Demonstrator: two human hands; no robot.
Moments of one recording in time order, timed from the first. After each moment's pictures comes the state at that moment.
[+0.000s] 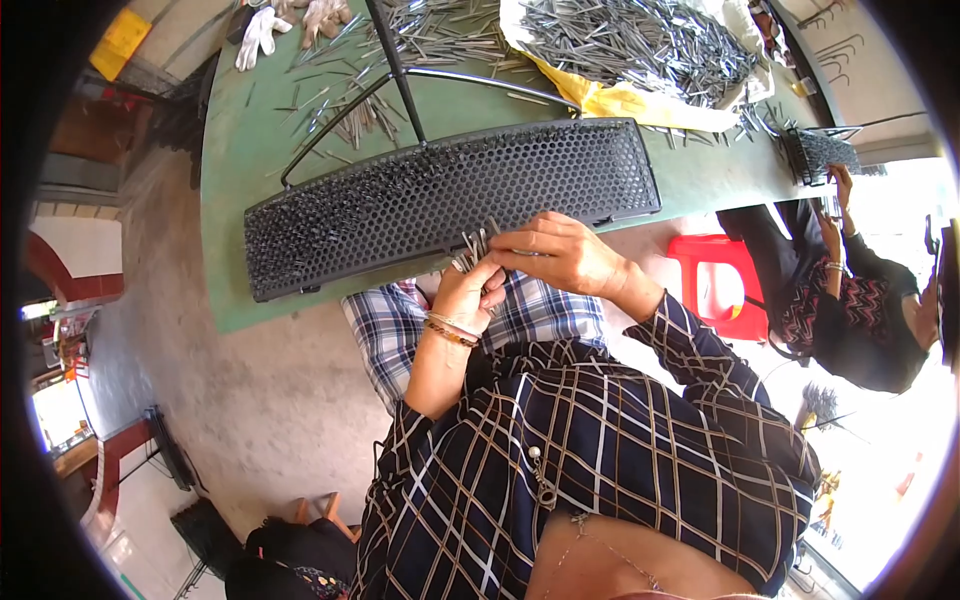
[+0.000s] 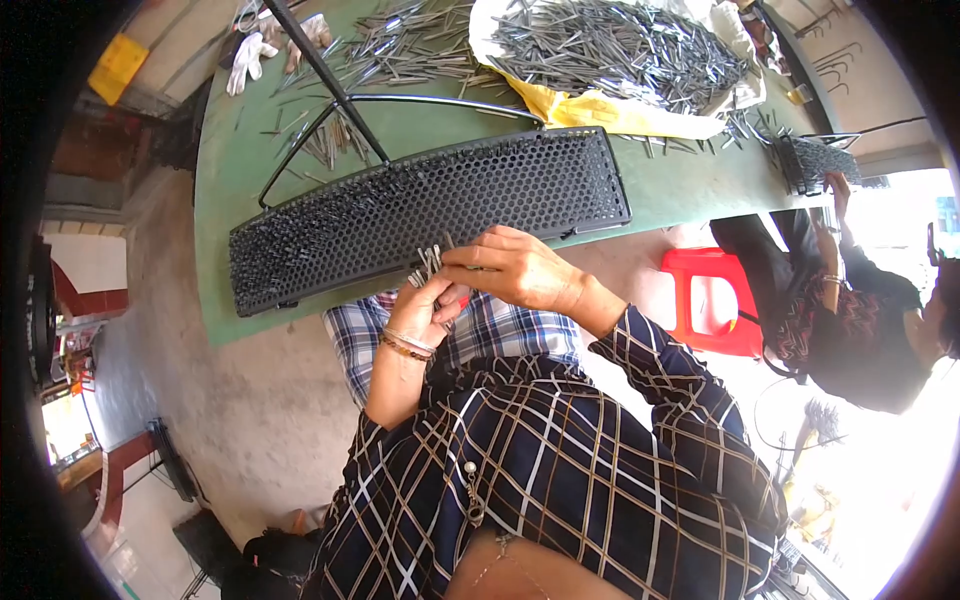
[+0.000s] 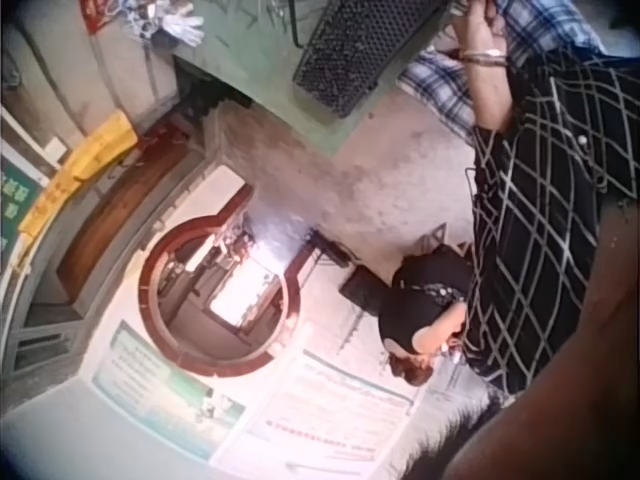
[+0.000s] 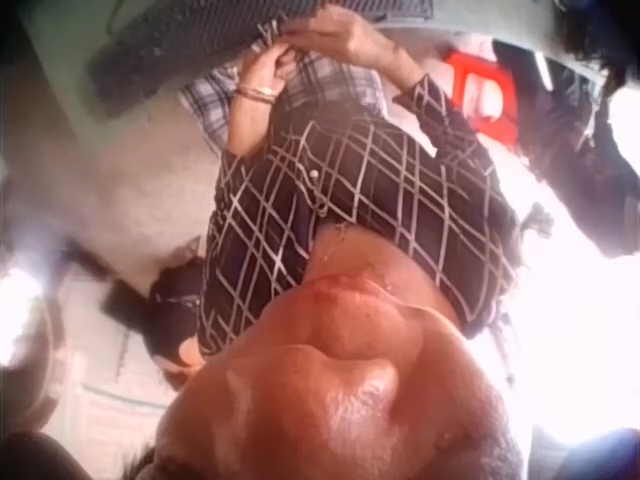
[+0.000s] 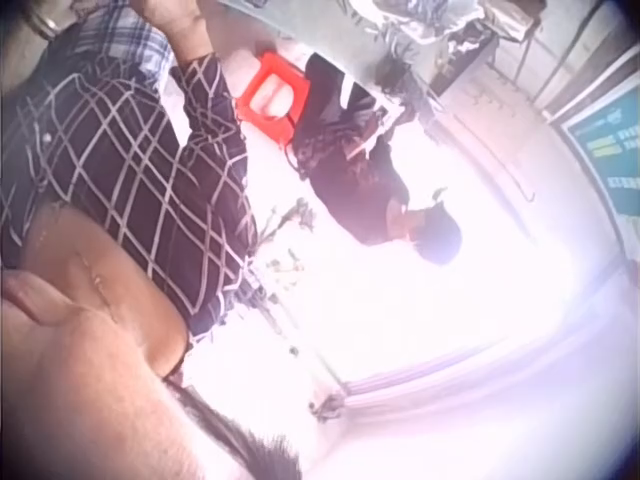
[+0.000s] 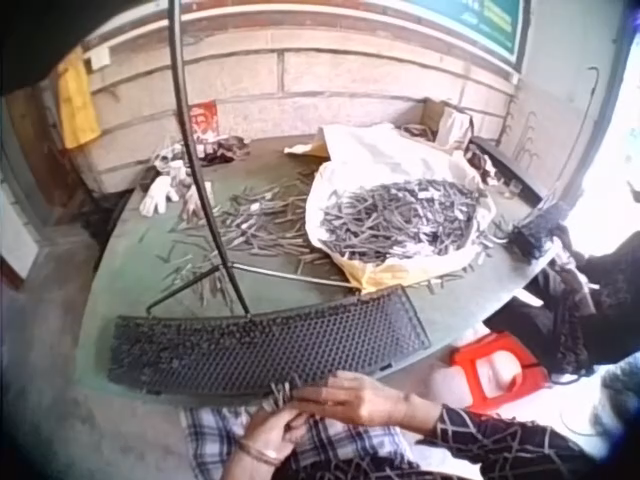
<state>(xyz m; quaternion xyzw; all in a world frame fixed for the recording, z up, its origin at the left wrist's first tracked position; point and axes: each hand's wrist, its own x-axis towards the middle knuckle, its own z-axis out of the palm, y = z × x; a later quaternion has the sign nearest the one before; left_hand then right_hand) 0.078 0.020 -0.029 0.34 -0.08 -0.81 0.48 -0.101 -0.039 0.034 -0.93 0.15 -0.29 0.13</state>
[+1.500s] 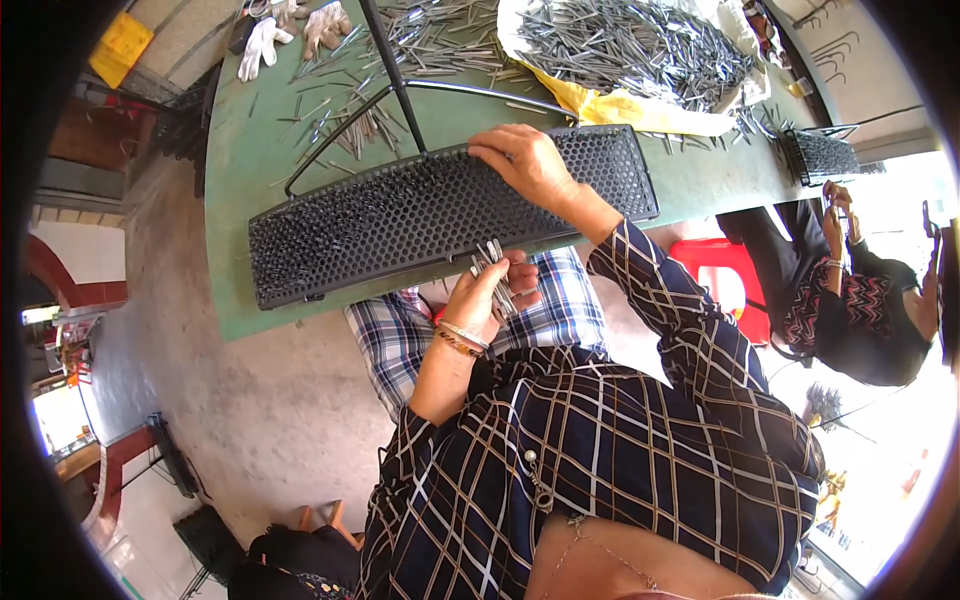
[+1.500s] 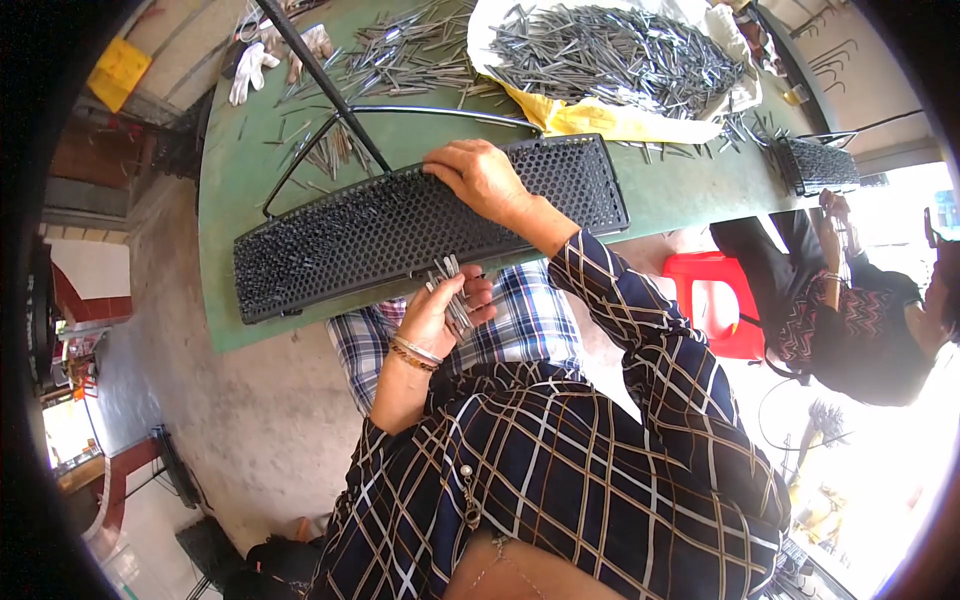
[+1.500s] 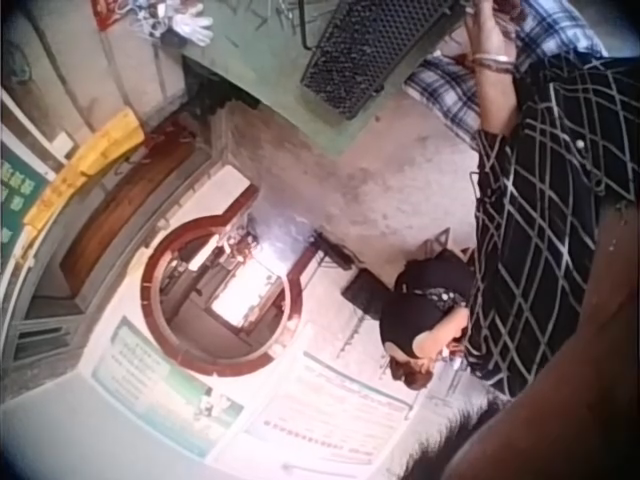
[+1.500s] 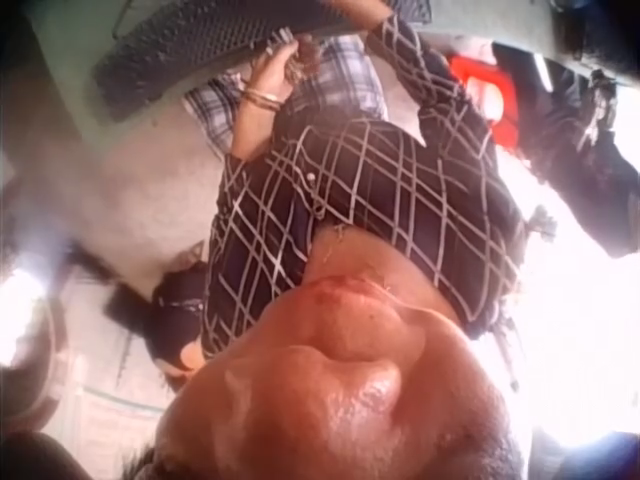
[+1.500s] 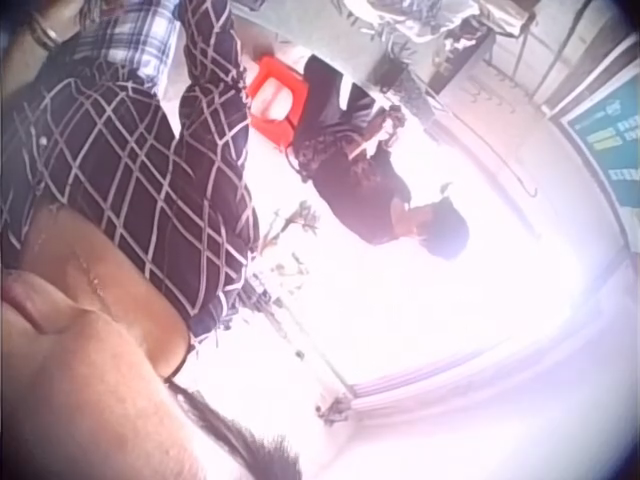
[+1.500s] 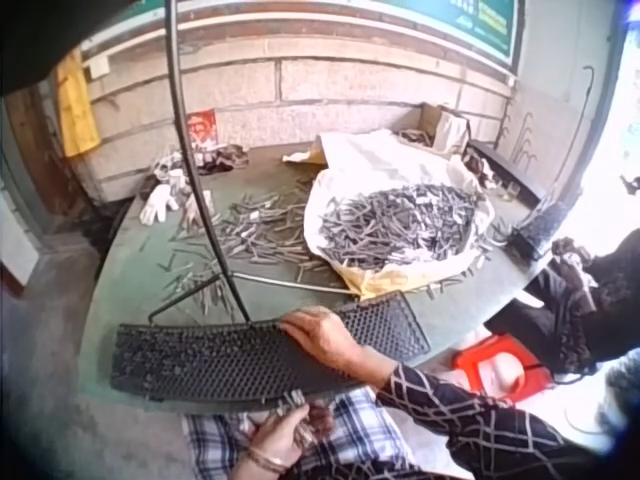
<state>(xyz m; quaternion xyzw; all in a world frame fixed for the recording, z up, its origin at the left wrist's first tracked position) 0.069 0.023 -0.013 0.34 -0.09 -0.83 0.43 -0.061 -0.132 0.012 -0.82 0.35 -0.41 0.18</state>
